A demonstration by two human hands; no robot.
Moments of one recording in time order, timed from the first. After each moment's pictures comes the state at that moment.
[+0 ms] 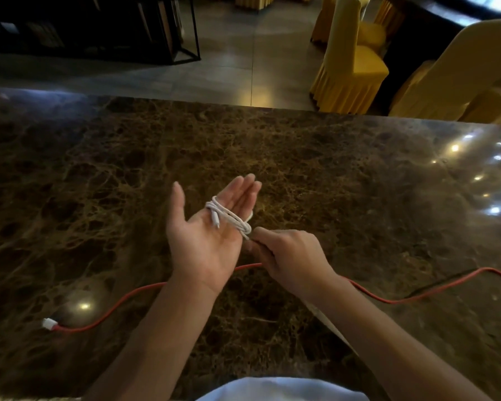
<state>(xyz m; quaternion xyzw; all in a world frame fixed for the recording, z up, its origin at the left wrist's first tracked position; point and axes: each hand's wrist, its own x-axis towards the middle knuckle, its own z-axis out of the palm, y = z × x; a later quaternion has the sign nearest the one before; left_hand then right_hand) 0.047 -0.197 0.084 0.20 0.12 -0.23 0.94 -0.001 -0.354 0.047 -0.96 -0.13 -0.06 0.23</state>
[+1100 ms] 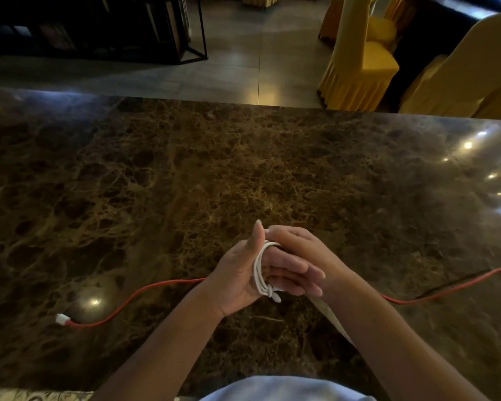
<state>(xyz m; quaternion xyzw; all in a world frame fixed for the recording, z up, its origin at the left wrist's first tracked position) 0.024 -0.204 0.045 0.31 -0.17 -0.48 0.80 0.002 -0.351 0.073 -0.54 0.13 0.25 0.79</state>
